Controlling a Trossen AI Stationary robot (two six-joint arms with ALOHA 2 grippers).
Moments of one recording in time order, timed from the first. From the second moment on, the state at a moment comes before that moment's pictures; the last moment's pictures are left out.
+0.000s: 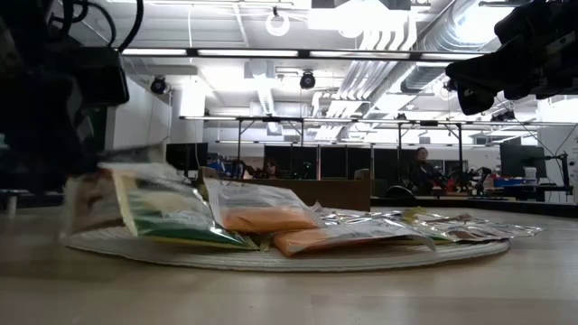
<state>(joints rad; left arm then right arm) -0.54 1.28 0.33 0.35 -0.16 -0.96 0.00 0.39 0.01 0.40 -0.08 0.04</state>
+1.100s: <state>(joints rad) -0.10 1.04 0.97 -0.85 -0.26 0.10 0.00 0.39 0.01 0.40 -0.08 0.04</state>
